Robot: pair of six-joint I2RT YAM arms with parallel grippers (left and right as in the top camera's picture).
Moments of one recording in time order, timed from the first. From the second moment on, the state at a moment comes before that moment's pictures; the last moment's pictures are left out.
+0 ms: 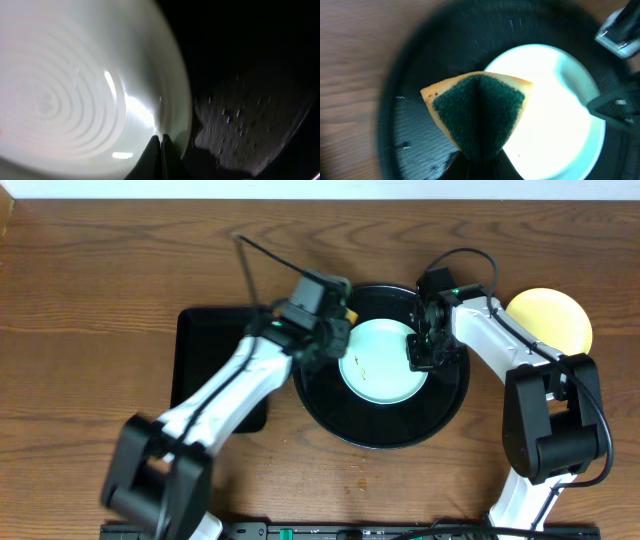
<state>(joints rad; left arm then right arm) -0.53 1.72 1.20 -0.45 0.12 -0.26 0.26 1.97 1.33 -0.95 -0.08 0.19</state>
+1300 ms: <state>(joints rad) -0.57 1.87 1.20 -0.29 0.17 -0.17 0.17 1.92 1.21 -0.65 -0.18 0.07</state>
